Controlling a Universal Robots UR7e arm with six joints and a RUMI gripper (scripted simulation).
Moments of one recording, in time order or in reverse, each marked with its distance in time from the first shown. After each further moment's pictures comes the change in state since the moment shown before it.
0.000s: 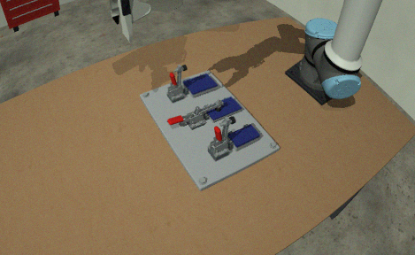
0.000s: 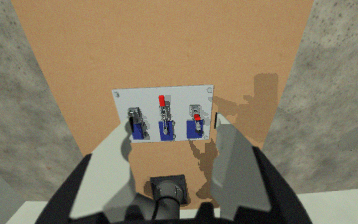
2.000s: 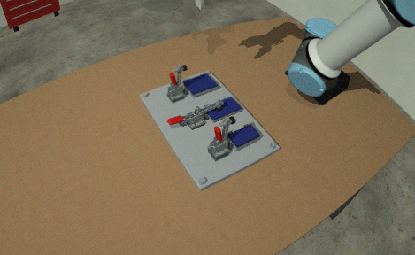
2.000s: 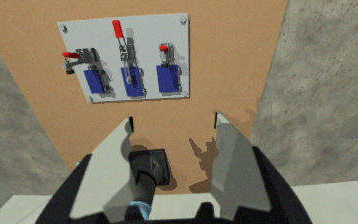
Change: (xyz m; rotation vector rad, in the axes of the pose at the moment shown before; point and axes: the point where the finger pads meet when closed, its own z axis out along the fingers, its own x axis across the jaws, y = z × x) arm 0.084 0.199 0.016 -0.011 0.006 0.004
